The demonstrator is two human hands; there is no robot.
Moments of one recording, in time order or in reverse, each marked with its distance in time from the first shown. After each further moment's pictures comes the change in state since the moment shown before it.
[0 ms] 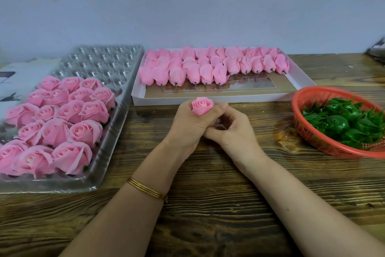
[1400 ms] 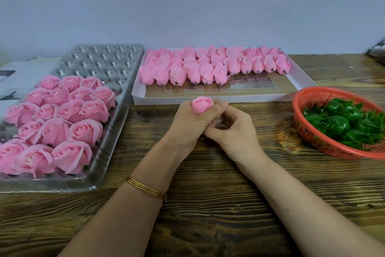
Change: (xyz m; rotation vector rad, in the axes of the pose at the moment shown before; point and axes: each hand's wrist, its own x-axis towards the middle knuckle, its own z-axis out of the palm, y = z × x) left_hand -0.004 0.008 -0.001 0.084 -0.053 -0.017; right_hand 0.001 0.004 -0.001 -0.016 0.033 -0.057
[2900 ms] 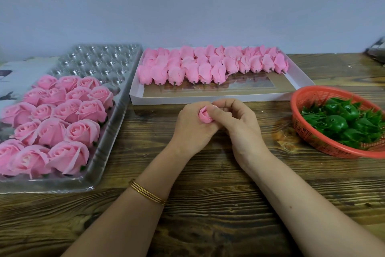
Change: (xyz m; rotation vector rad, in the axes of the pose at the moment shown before) left_hand -0.001 -0.007 0.003 0.552 0.087 0.182; right_hand 0.004 -0.004 -0.005 0.272 0.129 0.202
